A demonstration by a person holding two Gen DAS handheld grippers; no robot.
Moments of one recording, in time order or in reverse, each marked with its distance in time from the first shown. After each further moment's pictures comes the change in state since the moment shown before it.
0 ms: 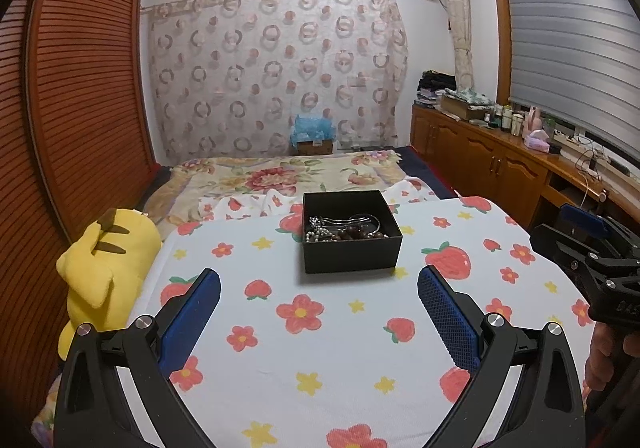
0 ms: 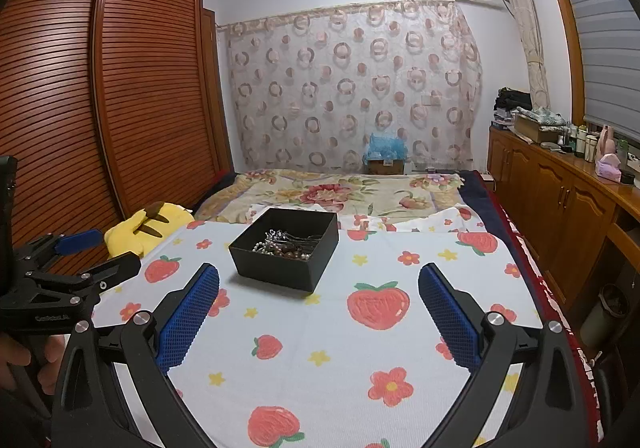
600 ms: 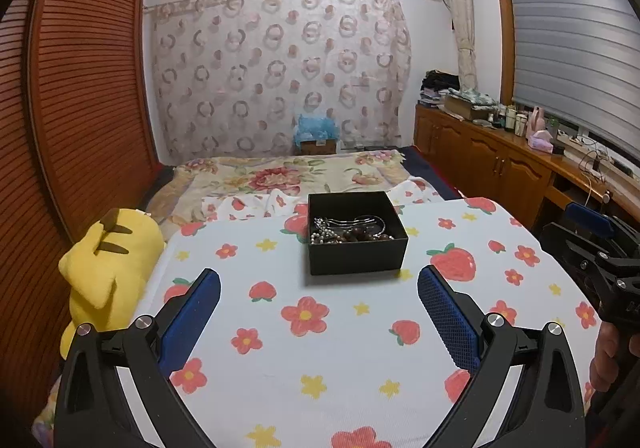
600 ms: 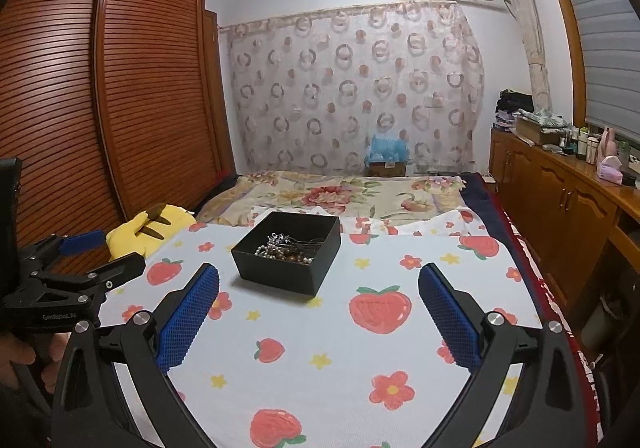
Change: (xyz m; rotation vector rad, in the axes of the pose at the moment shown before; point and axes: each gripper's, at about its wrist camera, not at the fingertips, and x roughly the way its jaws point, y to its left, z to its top) left arm 0.003 0.001 0.001 0.001 0.001 0.003; right arm 0.001 0.000 0.002 -0.001 0.000 0.004
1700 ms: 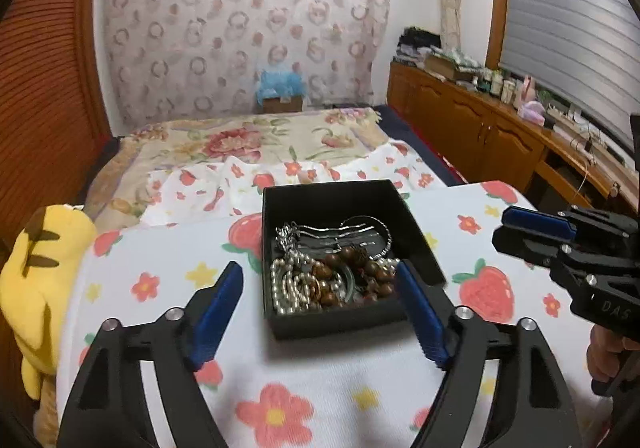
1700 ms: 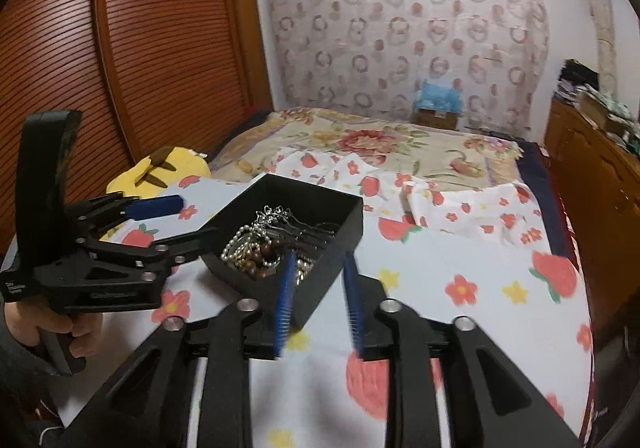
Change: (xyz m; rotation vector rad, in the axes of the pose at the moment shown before) left arm 0.158 0.001 0.035 0.008 0.169 -0.140; right arm 0.152 -0.030 0.027 -0.072 0.243 0.154
